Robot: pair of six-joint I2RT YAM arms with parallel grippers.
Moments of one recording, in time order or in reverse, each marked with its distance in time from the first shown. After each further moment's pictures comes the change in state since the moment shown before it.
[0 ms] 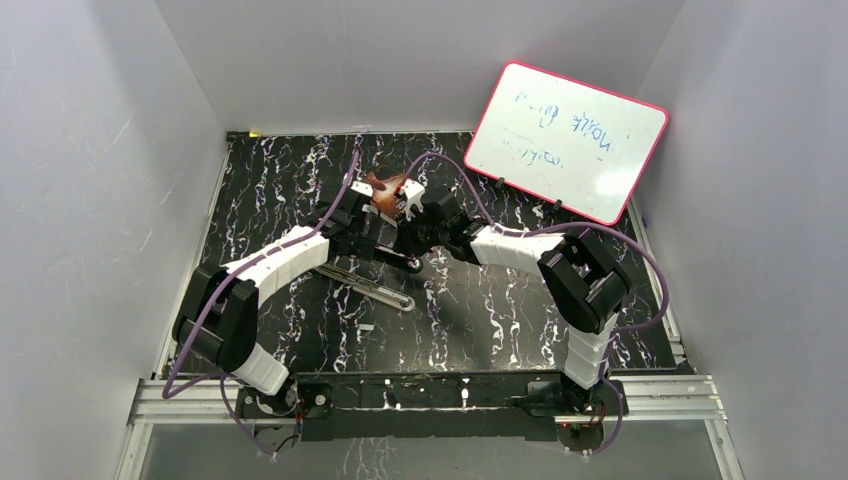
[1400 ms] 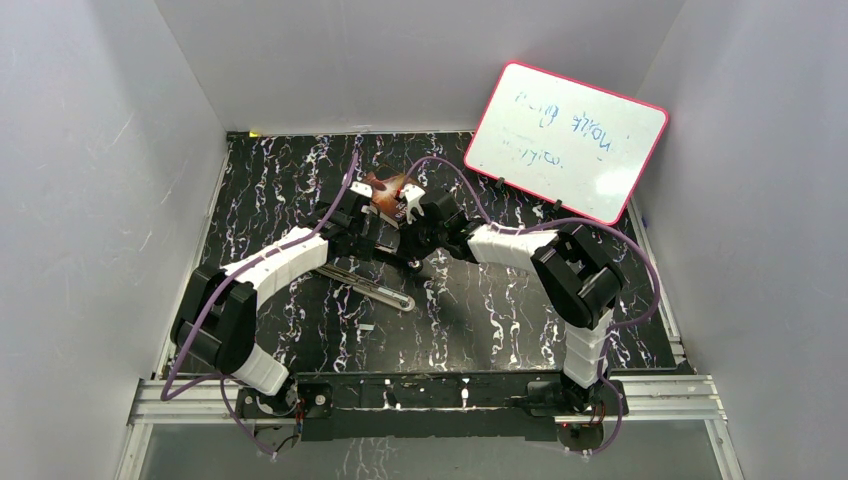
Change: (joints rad) left arm -0.002 -0.013 -0.010 0.002 -0.007 0.004; right arm -0.012 0.043 0.014 -0.050 0.007 -0.001
